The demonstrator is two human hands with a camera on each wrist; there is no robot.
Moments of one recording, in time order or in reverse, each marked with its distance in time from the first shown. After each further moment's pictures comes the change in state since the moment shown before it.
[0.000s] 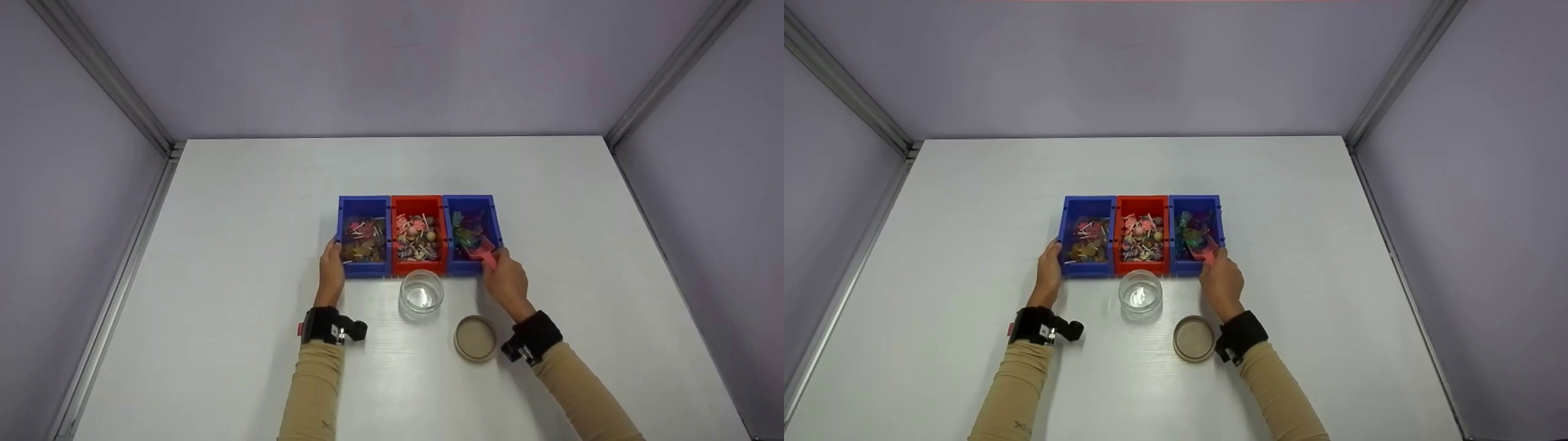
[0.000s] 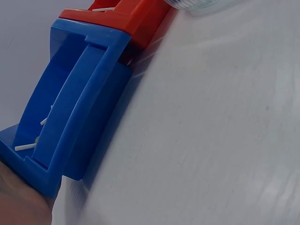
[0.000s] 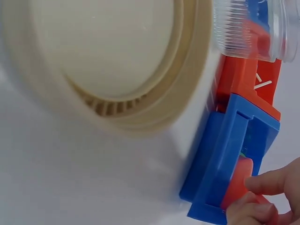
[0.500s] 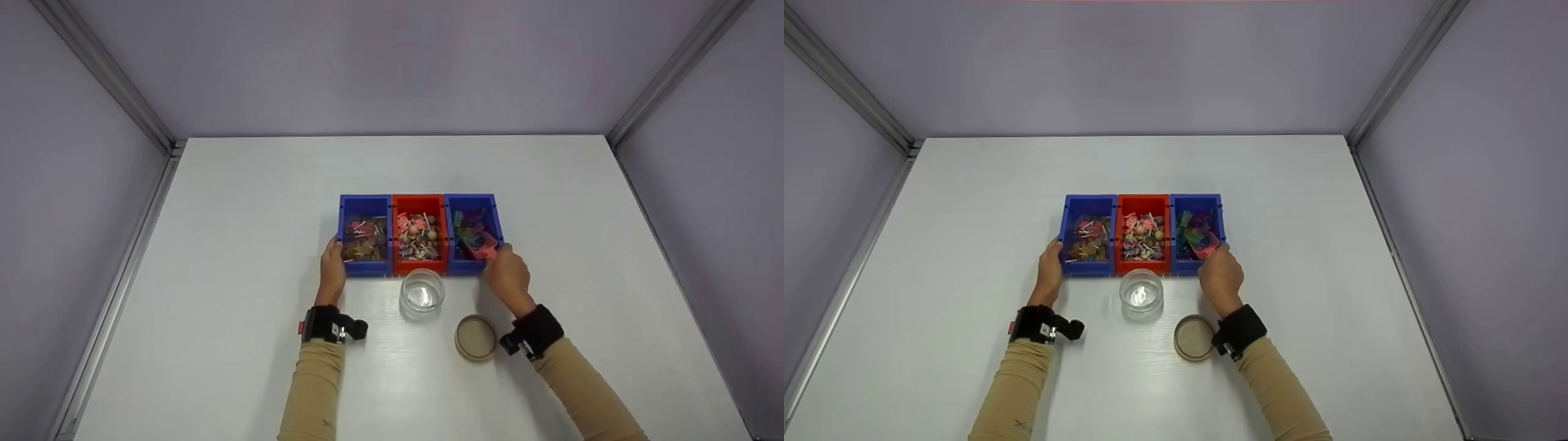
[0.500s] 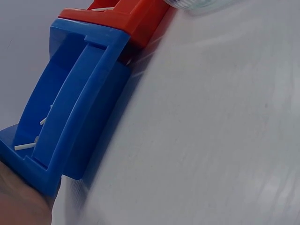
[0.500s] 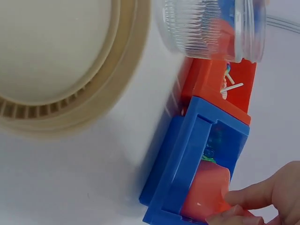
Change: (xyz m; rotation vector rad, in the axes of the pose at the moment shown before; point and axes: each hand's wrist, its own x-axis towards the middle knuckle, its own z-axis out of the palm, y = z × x) left_hand 0.001 0.000 -0.001 0.011 0.000 -0.017; right_hand 0.003 -0.018 -0.015 -0.089 -0.061 0.063
